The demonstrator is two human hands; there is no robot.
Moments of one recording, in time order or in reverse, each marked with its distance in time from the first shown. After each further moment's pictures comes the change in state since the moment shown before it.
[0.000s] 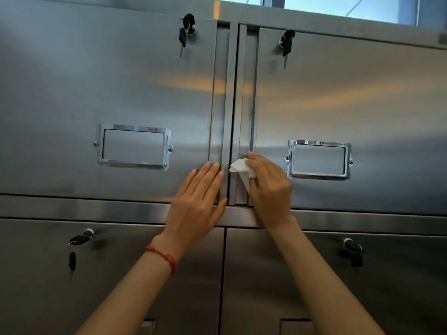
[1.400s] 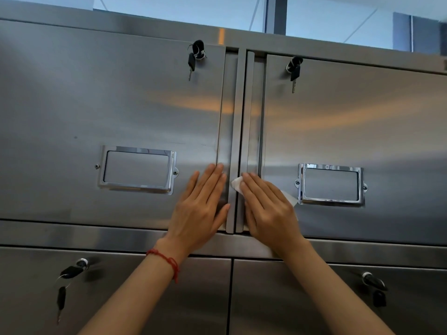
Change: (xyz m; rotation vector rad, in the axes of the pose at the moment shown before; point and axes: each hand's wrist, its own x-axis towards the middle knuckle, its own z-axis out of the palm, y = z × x) left_hand 0.029 -0.029 0.018 0.081 0.002 0.020; right_hand -0.001 0.014 0.012 -0.140 -0.255 -0.257
